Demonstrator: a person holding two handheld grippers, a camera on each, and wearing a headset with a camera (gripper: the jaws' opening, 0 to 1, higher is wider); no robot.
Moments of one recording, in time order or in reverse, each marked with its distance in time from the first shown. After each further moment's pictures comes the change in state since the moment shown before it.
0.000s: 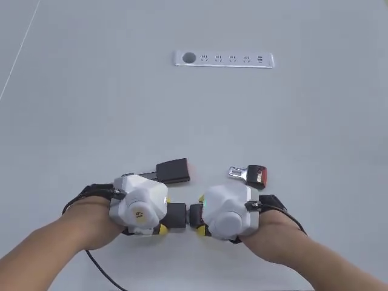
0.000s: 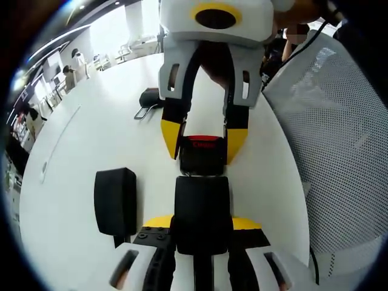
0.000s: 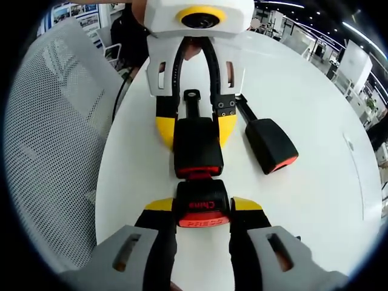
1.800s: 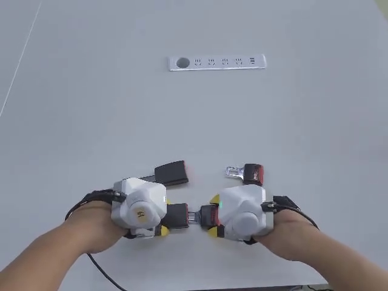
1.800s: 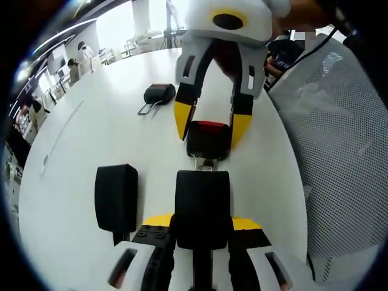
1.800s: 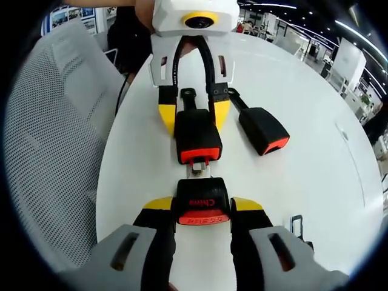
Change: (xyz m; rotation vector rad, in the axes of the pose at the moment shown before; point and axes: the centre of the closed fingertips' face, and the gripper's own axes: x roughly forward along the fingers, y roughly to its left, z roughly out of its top) left arm 0.000 0.001 0.000 -0.043 0.018 0.014; right arm -0.013 0.000 -0.018 0.028 -0.038 -0.024
